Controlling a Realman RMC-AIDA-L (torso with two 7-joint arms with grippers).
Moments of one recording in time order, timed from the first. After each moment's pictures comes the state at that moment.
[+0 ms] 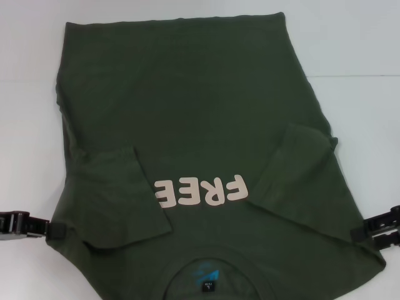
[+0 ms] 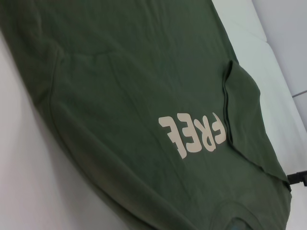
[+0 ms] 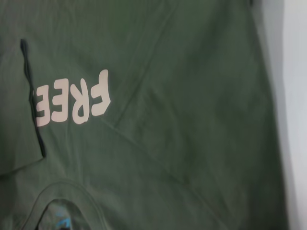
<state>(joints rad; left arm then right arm) -0.52 -1.96 0.43 0.82 2.48 1.84 -2.23 0.66 1.90 -0.59 -0.61 -2.62 -1.64 2.49</state>
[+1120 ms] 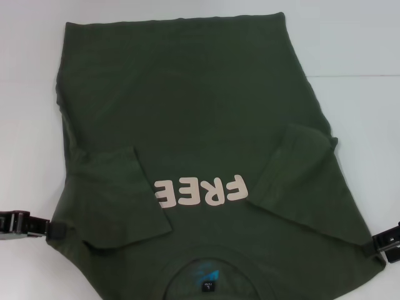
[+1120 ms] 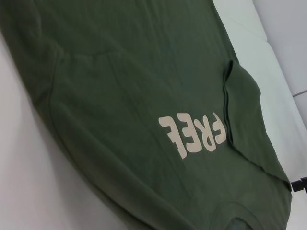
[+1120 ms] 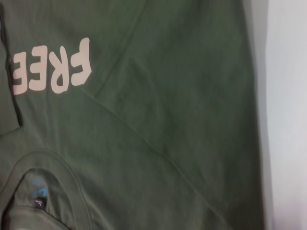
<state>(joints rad) -0.52 -1.96 0.43 0.82 2.48 1.84 -2.23 0.66 1.88 -0.68 -0.62 -2.63 -1.67 2.49</state>
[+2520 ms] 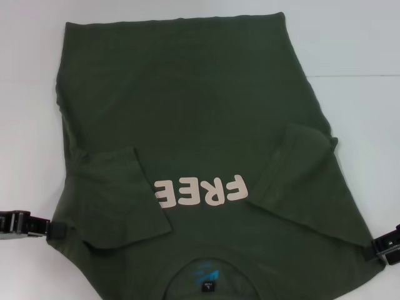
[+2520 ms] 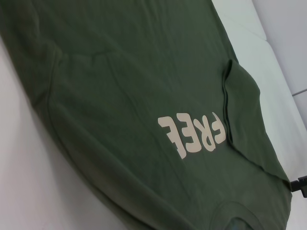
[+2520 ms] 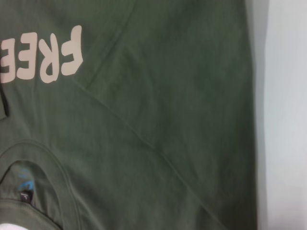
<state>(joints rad) -0.52 -1.96 0.43 0.82 2.48 1.84 -2.23 0.67 1.88 -0.71 -0.62 -2.65 -1.65 2.48</state>
